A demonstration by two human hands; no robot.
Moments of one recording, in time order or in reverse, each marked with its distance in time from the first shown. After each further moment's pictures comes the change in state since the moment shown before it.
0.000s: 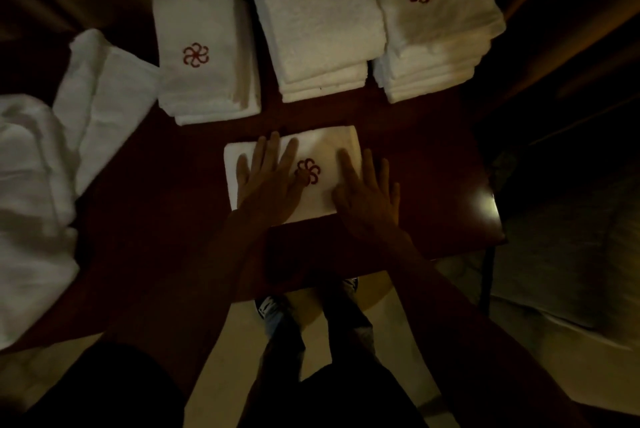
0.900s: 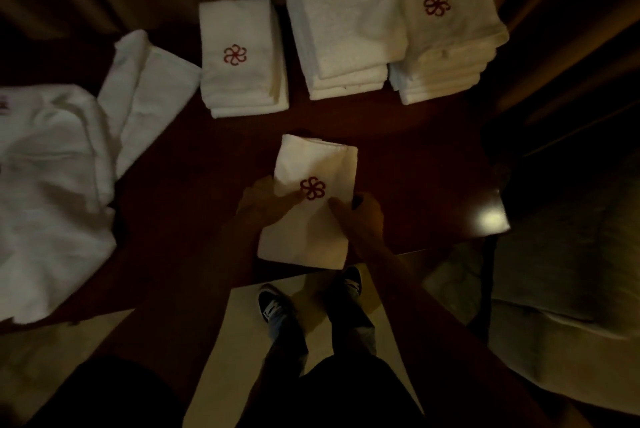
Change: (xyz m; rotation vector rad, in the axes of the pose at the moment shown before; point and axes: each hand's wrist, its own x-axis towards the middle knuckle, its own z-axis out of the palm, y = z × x) left_hand -0.048 -0.049 -0.011 -0.545 -0.250 -0.430; right_hand -0.051 -0.059 0.041 0.728 0.127 0.454
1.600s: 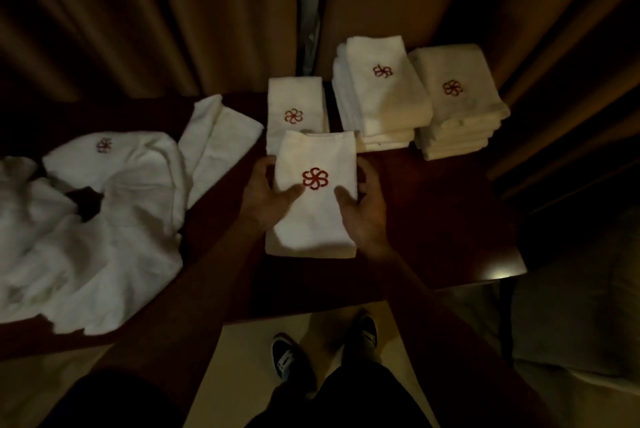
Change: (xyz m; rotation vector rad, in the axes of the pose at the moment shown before) left_hand -0.036 -0.016 -0.126 -0.511 0.302 0.296; right_hand -0.072 -0.110 0.036 0.248 0.056 -0.573
